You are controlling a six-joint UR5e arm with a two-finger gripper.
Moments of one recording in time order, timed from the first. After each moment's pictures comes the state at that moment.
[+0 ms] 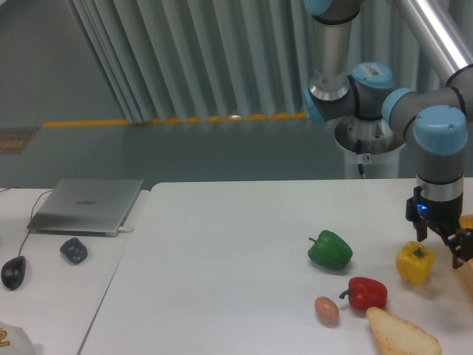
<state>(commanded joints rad) 2.48 -1.88 -1.59 -1.12 1.61 1.28</state>
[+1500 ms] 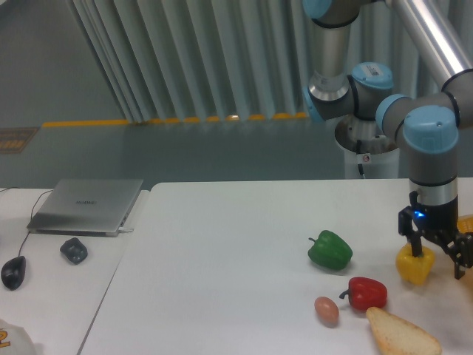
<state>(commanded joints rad) 2.42 -1.96 -1.48 -0.97 1.60 0.97</state>
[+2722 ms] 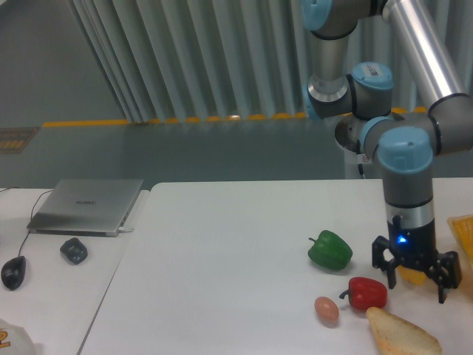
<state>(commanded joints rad) 2.33 -2.05 -1.44 -0.93 1.61 0.56</state>
